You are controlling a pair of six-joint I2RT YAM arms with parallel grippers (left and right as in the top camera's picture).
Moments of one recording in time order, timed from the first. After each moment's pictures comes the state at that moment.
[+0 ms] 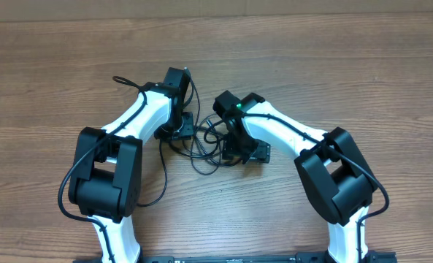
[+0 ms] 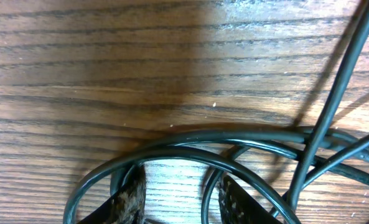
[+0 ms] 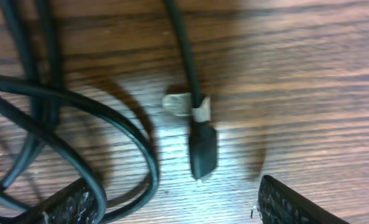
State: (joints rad) left arm -0.27 2.01 1.33 -0.84 0.02 -0.36; right arm 0.64 2.08 1.43 -1.06 -0.01 0.76
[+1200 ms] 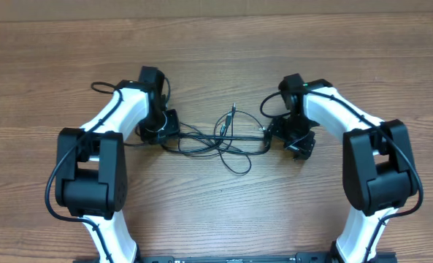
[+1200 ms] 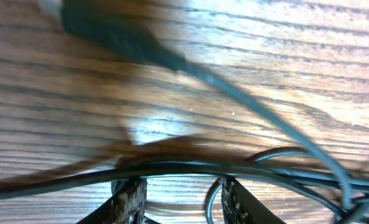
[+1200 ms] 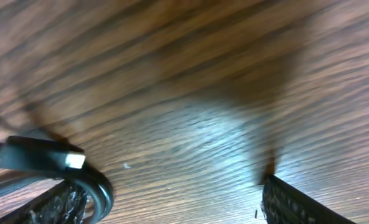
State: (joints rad) left arm -0.12 2.01 1.33 -0.89 0.19 -0.37; right arm 0.23 2.01 1.30 -1.04 -0.14 0.72
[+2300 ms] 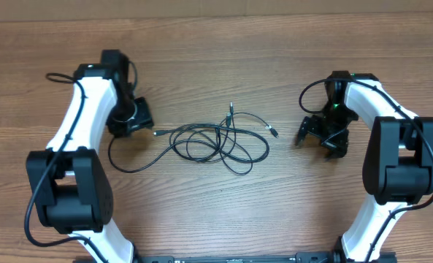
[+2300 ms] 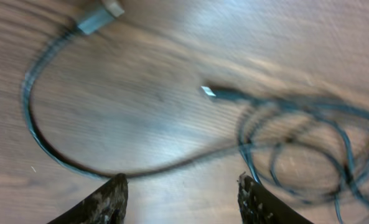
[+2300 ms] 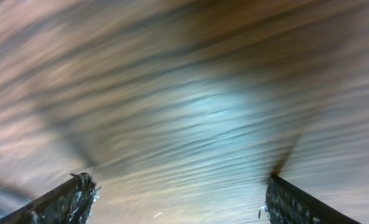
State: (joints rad) left arm -0.02 1.89 1.49 -1.19 0.10 -0.33; right arm -0.01 2.05 1.36 -1.16 -0.22 0.37
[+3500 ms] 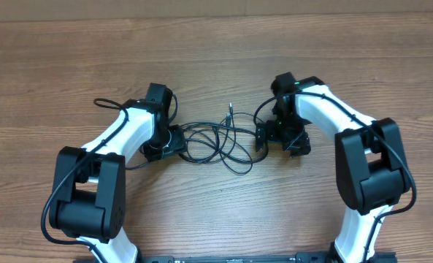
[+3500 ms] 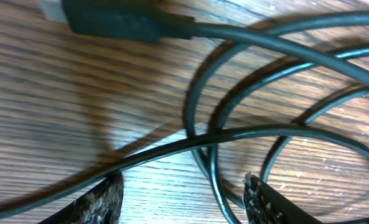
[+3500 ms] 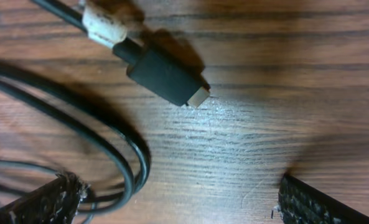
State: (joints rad) left arm -0.20 1.86 1.11 -0.81 0.12 -0.47; right arm 0.31 2.03 1.36 -1.07 -0.18 0.40
